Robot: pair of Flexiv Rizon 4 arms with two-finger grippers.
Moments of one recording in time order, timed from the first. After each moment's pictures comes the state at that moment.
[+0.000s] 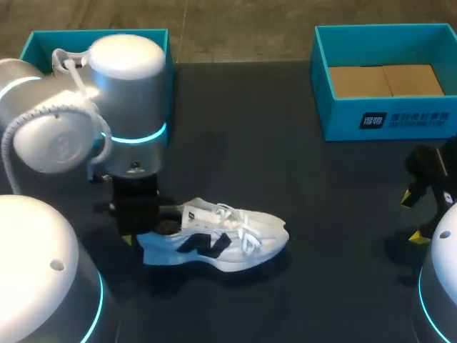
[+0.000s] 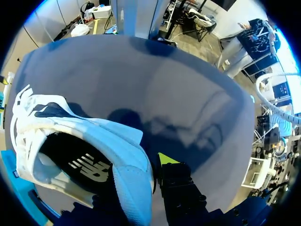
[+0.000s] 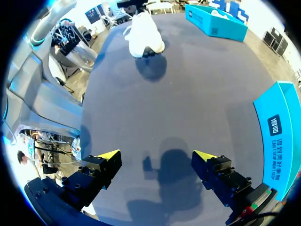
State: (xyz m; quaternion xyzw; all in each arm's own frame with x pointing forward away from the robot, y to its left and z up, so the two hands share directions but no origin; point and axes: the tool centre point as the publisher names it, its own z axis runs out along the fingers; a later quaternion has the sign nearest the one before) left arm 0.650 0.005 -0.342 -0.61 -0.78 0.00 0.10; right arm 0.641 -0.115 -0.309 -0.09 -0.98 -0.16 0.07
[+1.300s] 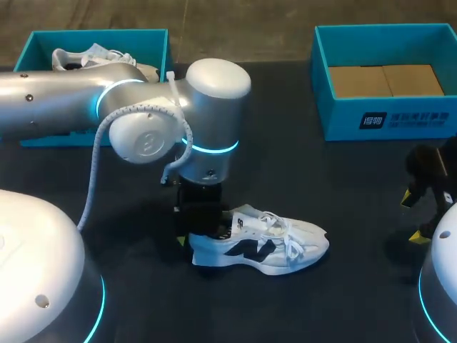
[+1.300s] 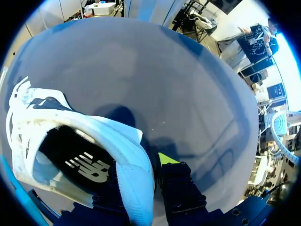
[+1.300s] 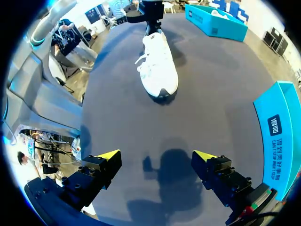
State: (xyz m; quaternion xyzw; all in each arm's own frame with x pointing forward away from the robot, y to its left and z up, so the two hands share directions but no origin) left arm 0.674 -0.083 -0.396 -0.61 -0.78 -0.02 0.14; right arm 0.641 -0.115 -0.309 -0.09 -0.98 -0.16 0.07
